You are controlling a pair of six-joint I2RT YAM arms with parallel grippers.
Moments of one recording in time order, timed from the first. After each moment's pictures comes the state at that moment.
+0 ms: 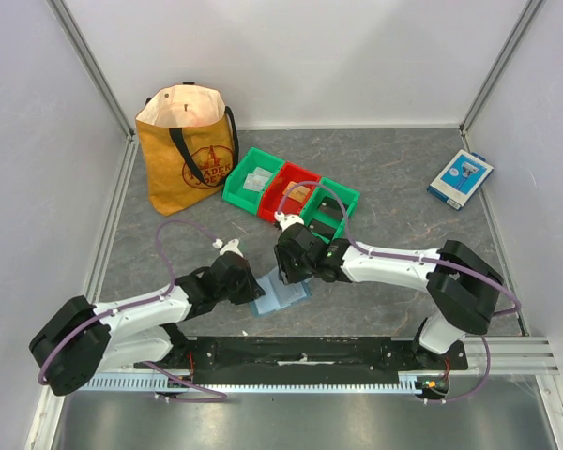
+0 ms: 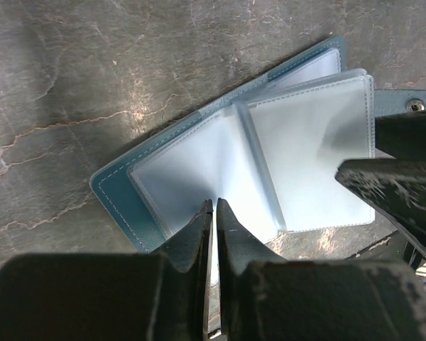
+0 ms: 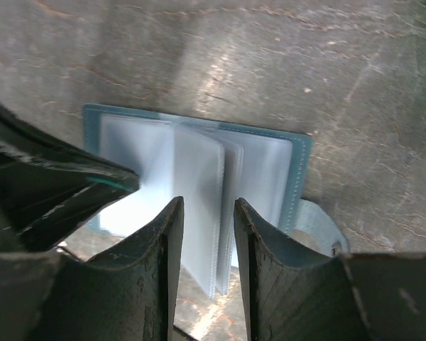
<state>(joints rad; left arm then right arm) -0.82 1.09 0.33 -0.07 -0.04 -0.96 1.02 1.63 0.97 -0.25 0.10 0.56</state>
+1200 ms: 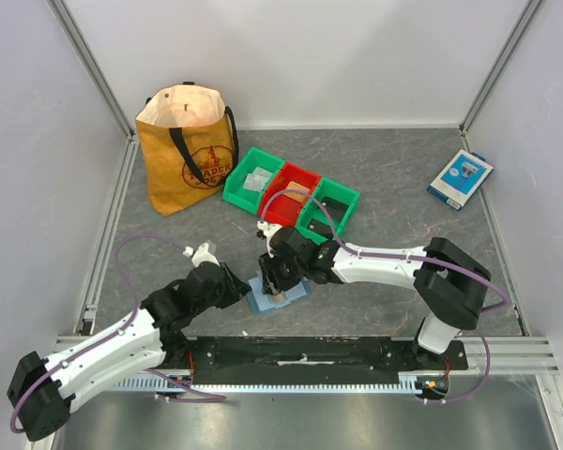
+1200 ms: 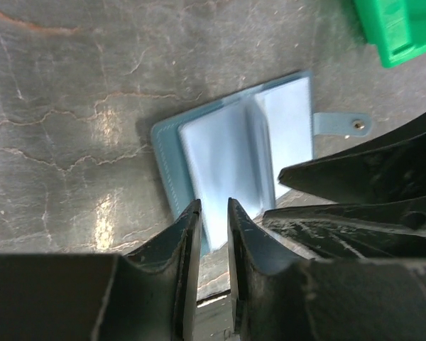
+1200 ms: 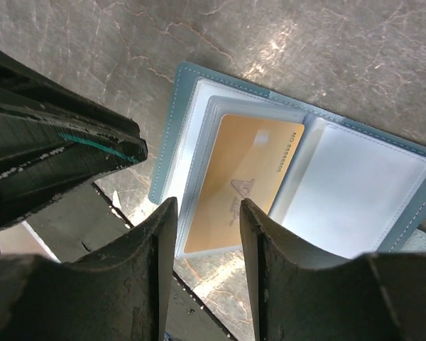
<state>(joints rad) -0.82 0.62 0.29 -0.38 -0.19 -1.11 1.05 1.69 1.02 -0.19 -0.14 0.50</state>
